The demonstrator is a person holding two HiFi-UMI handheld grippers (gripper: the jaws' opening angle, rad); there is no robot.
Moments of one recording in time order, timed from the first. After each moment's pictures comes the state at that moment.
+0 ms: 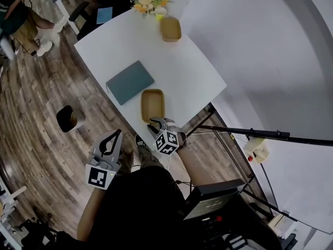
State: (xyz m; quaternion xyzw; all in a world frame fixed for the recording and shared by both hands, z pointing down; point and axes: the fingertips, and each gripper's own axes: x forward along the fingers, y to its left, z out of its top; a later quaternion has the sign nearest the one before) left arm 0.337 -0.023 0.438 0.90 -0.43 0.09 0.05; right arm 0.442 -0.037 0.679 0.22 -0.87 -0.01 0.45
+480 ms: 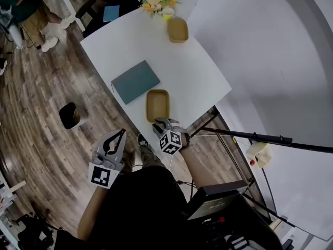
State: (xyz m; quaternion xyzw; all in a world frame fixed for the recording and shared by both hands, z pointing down) left arm 0.336 -0.024 0.440 0.89 -0.44 0.09 0.04; right arm 0.448 -0.038 0.695 0.21 -0.86 -0.01 0.47
